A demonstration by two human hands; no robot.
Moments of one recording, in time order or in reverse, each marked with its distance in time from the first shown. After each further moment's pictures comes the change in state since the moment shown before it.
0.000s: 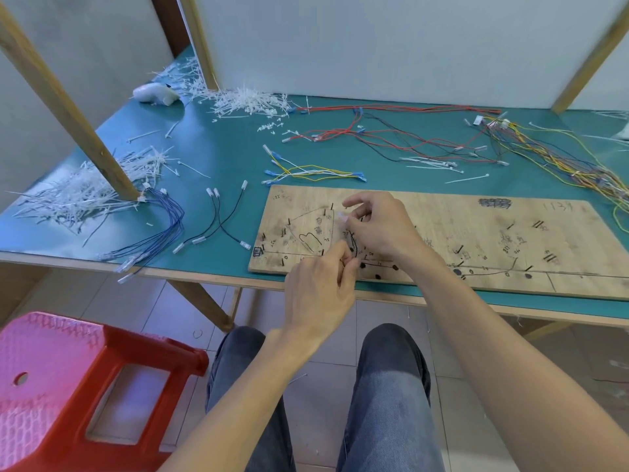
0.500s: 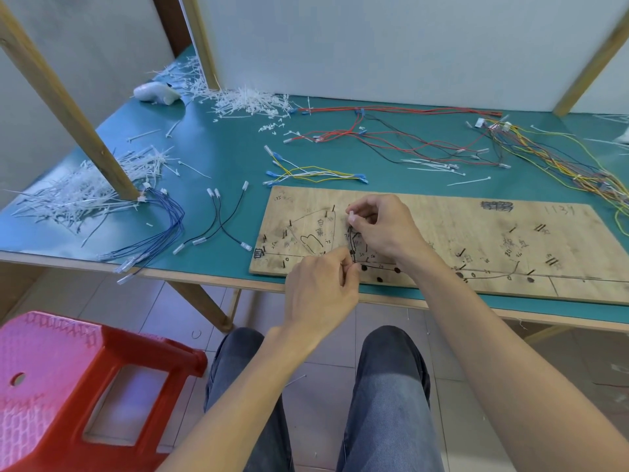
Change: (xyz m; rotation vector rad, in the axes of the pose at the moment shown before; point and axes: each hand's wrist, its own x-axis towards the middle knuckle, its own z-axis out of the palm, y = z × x) left_hand 0.006 -0.001 -0.002 -0.029 -0.058 -0.051; right_hand 0.001 0.005 0.001 0.102 0.030 0.035
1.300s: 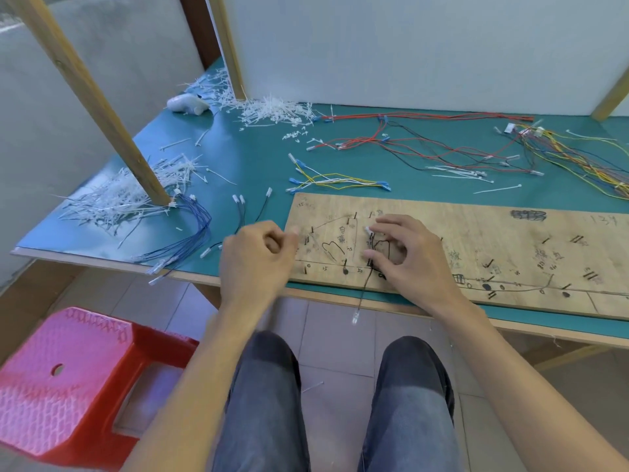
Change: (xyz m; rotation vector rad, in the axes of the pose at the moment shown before) left_hand 0.016 -0.055 -0.088 -0.015 0.320 -0.224; right_hand -0.045 0.021 -0.002 -0.156 0.071 -0.335
